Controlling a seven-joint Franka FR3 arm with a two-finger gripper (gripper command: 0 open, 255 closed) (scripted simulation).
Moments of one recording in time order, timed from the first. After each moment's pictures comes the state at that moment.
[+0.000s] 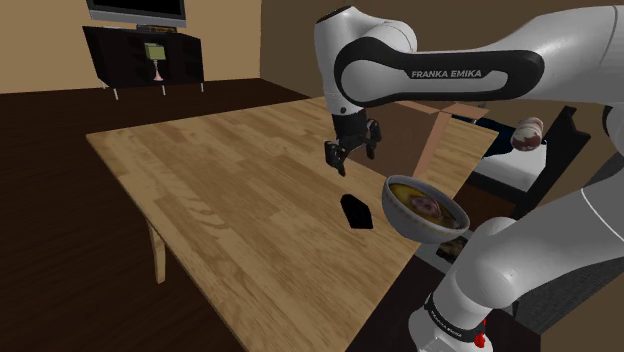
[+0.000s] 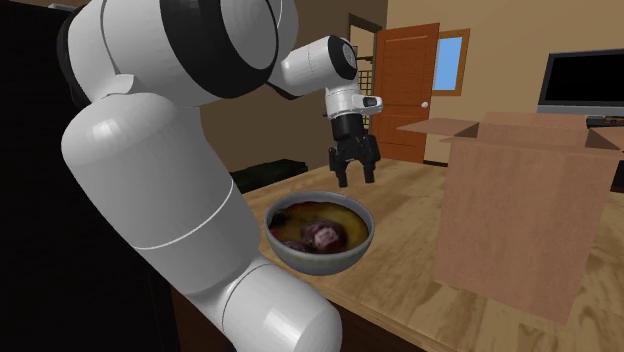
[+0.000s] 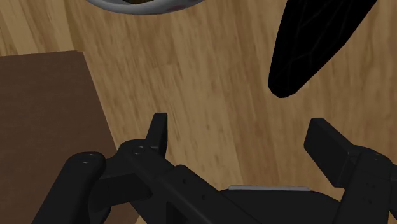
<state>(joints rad) -0.08 -0.45 0.31 -2.16 -0.15 1.46 0.52</state>
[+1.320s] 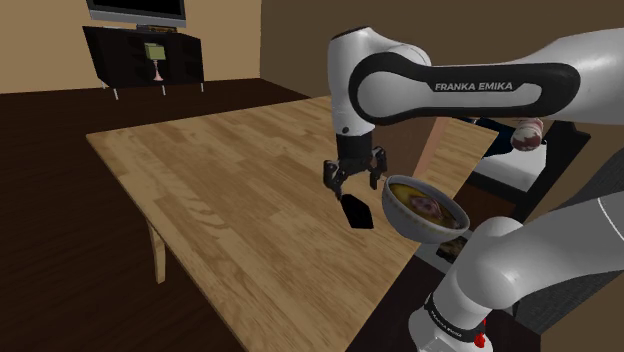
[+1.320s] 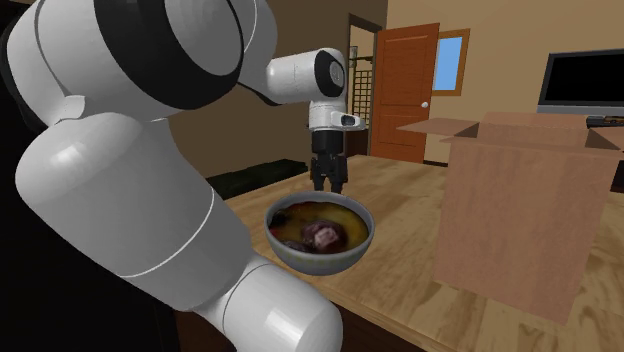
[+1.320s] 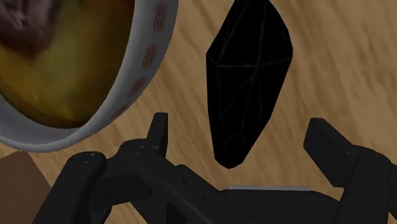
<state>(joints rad) -0.05 -0.57 0.32 -2.32 0.07 1.53 0.73</state>
